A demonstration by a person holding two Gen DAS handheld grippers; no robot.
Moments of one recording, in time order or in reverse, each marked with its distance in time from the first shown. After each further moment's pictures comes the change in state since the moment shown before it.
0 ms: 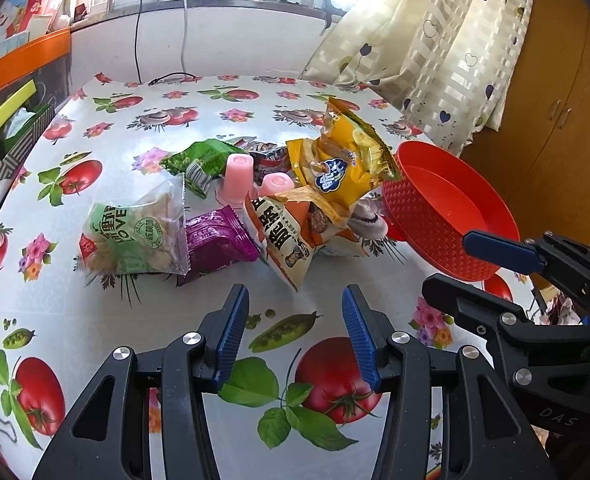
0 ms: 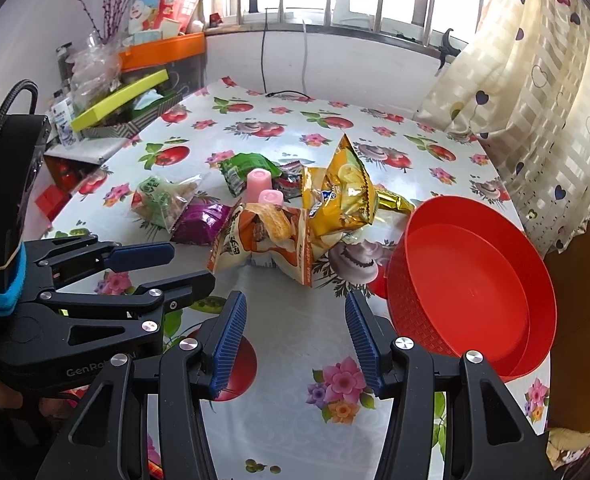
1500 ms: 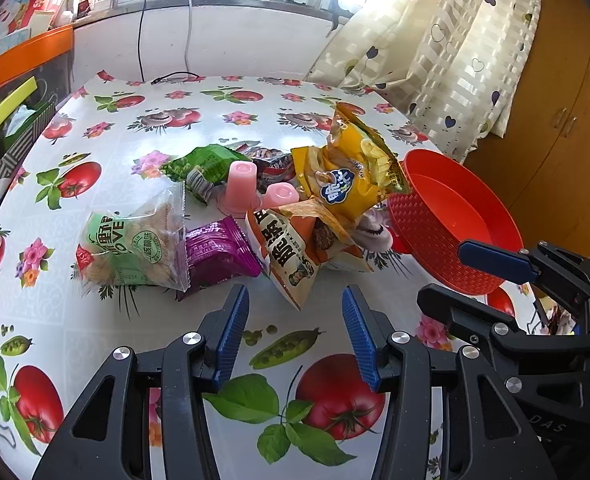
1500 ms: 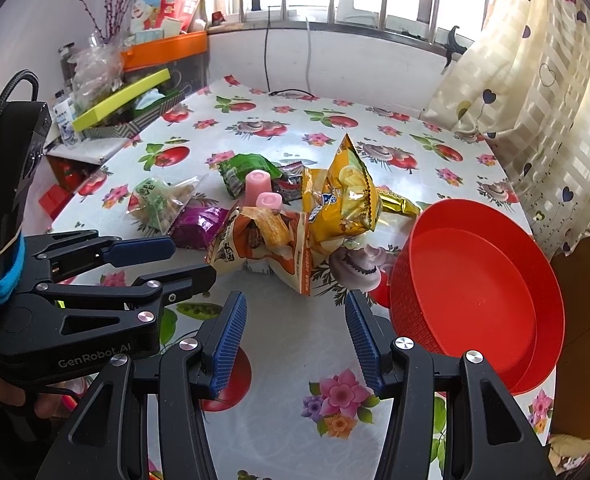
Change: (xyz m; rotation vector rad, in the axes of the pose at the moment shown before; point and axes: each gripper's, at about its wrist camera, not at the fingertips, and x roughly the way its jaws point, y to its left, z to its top) left arm 0.007 0.004 0.011 -0.019 -0.001 0.001; right arm 0.008 0.001 0.005 0.001 0.009 0.006
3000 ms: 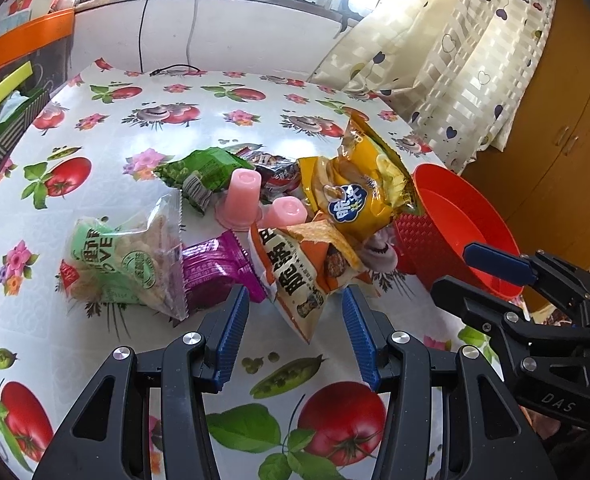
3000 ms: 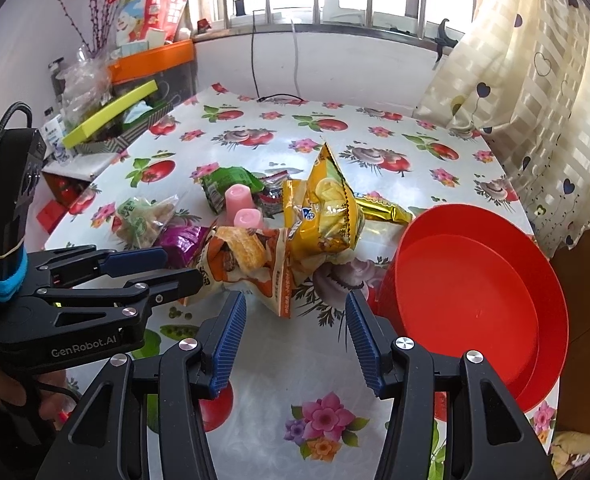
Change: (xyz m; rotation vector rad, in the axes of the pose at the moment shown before) left arm 0.017 0.014 0.016 -0.054 0.006 -0.049; right arm 0.010 -0.023 0.012 0.048 -0.010 0.020
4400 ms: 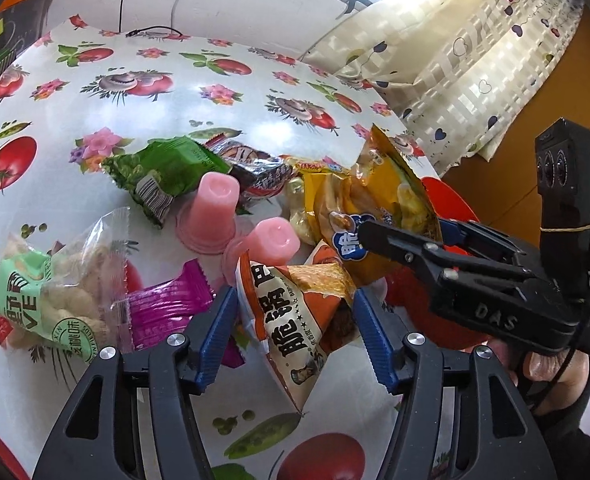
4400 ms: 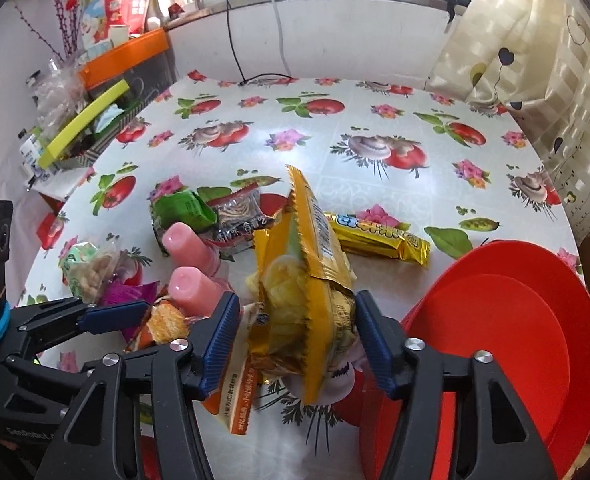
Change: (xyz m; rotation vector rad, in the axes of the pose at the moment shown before) left arm 0.046 0.015 0.032 -0.089 0.099 -0.139; right arm 0.084 -0.051 0.054 0.057 0.110 0.083
